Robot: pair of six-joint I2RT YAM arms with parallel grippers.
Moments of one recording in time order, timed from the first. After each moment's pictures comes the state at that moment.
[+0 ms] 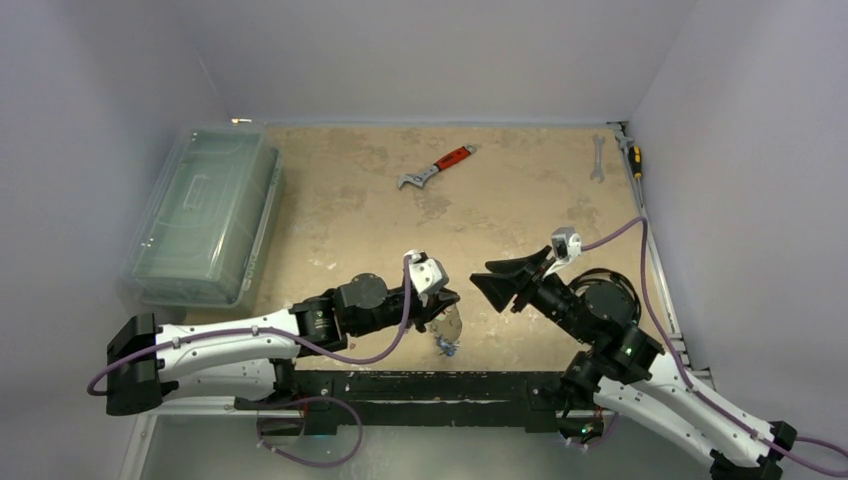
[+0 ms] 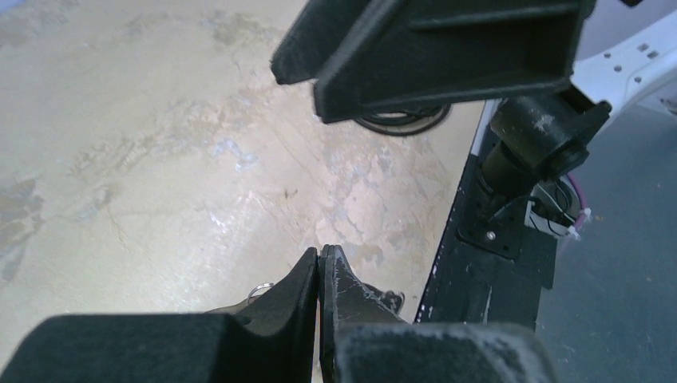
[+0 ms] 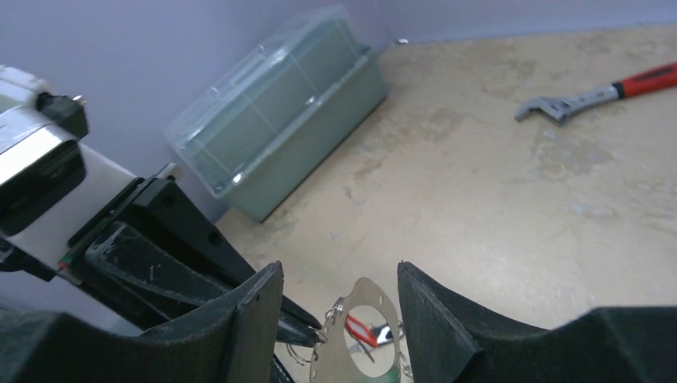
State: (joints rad) left arm -1.24 1.05 0.66 0.22 -0.09 -0.11; right arm 0.88 0.40 0.49 -0.06 0.08 0.52
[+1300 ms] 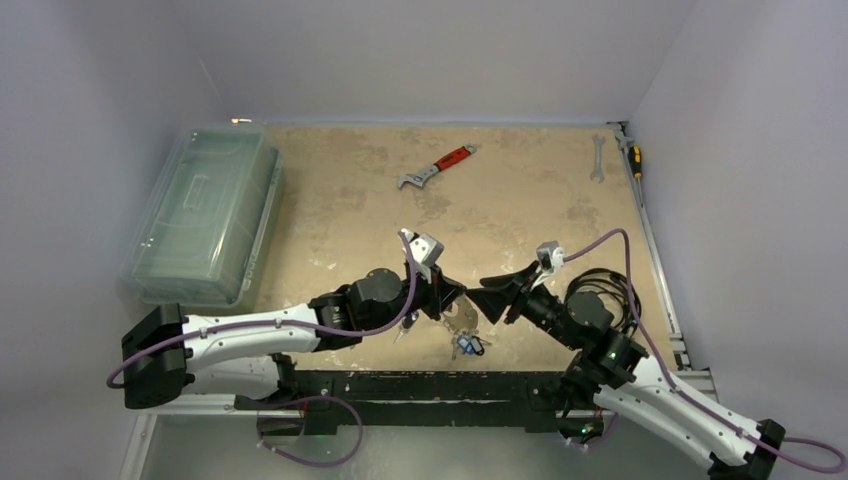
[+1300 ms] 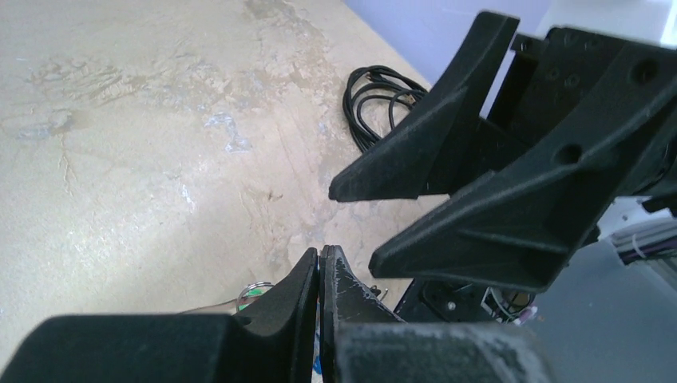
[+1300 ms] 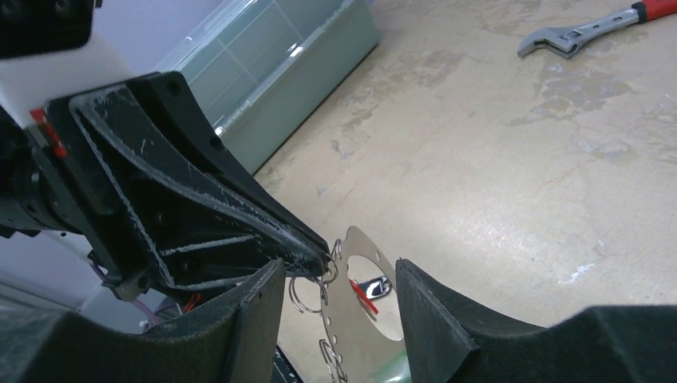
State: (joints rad) left arm -1.19 1.16 0.64 0.35 -0.19 -0.45; right arm 0.88 0.36 0.31 0.02 0.04 0.55
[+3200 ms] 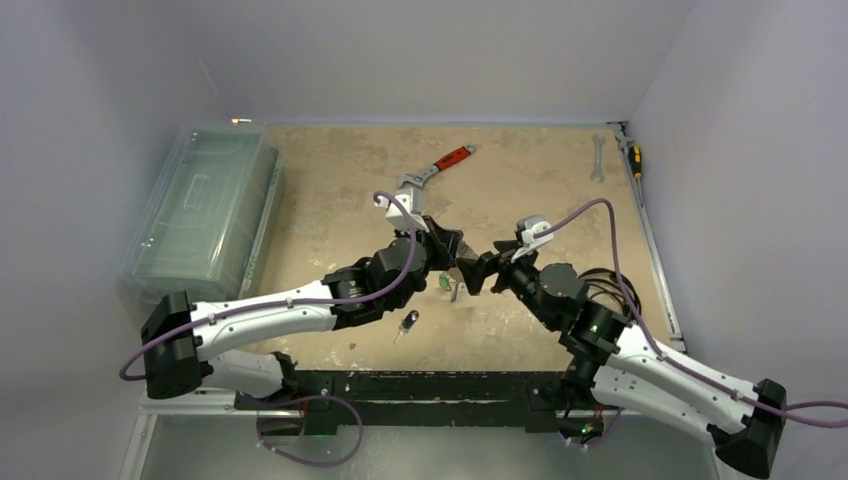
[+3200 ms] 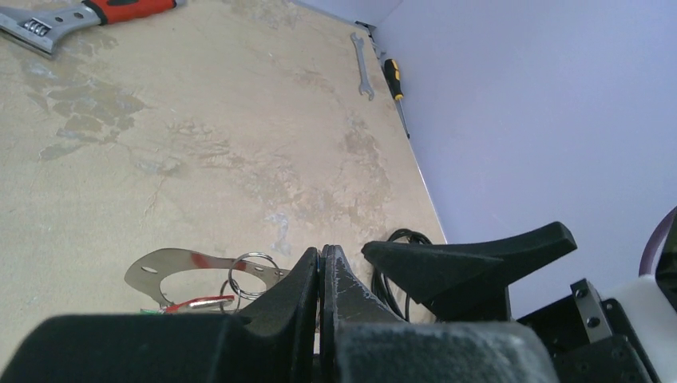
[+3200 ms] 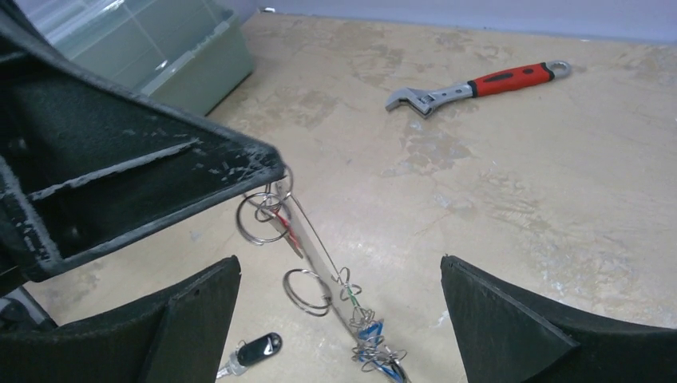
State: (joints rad) left arm -1.17 1.28 0.96 0.13 -0.66 -0.80; right arm 0.92 0.67 0.53 0.02 0.35 0.30
